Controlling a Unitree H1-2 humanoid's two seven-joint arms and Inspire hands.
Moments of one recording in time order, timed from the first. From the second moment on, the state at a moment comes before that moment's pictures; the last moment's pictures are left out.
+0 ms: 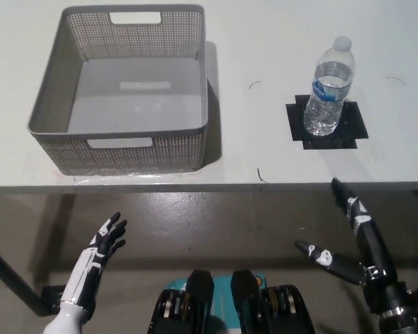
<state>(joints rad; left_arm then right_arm) -0.01 0.15 -0.01 0.11 -0.01 -0.20 -0.09 -0.10 -0.13 0.07 0.10 -0.12 -0.33 0.01</state>
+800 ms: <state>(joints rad) 0.00 0.15 -0.01 0.11 -0.01 -0.21 -0.09 -0.51 -0.16 -0.14 0.35 -0.05 -0.17 -0.02</state>
